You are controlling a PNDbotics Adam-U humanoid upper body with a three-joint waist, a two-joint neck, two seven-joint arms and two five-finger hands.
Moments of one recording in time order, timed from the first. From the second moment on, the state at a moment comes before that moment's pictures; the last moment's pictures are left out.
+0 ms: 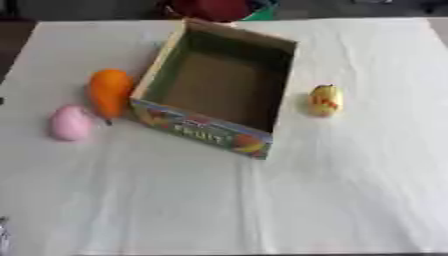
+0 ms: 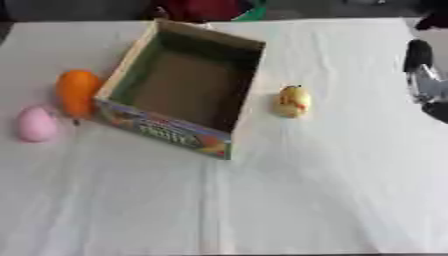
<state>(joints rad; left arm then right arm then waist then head) -0.14 0.26 0.08 -1.98 -0.16 -0.36 0.39 -0.30 -0.92 0.01 -1.99 0.25 -0.19 -0.26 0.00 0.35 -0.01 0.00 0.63</state>
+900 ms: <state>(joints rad) -0.14 0.26 0.07 -1.98 -0.14 -0.35 0.38 -0.63 -0.91 0.13 -1.78 0.50 -0.47 0.23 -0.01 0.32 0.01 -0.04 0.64</state>
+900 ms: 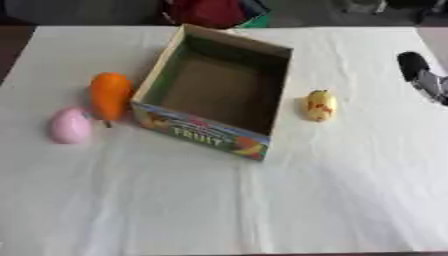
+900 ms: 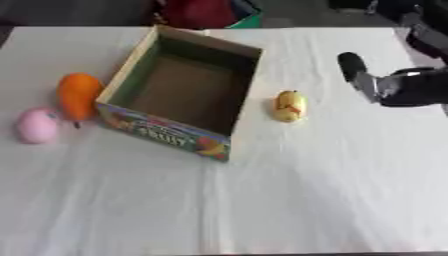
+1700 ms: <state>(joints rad) -0.14 0.27 0.06 -1.98 -0.12 -0.34 0.36 -0.82 -0.80 0.19 -1.44 0.51 -0.57 0.57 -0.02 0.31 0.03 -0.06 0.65</state>
